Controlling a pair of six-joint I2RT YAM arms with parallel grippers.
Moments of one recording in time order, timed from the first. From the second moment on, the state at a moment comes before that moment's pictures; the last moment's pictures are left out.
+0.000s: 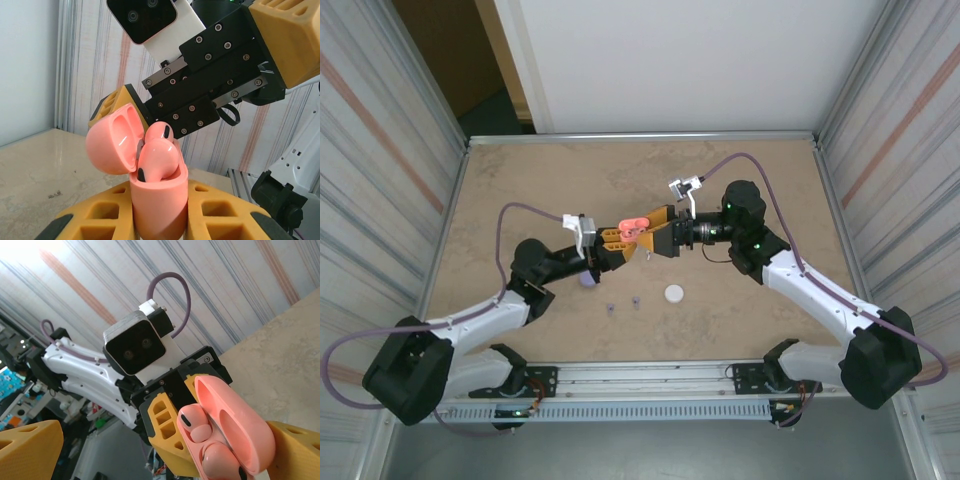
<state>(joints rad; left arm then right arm) -0.60 1.15 0.42 0.97 0.69 -0.31 0.58 1.21 0.87 0.31 -0.98 0.67</state>
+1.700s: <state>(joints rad) -0.53 1.15 0.46 0.69 0.59 -0.26 0.41 0.82 0.62 0.11 -0.56 0.57</state>
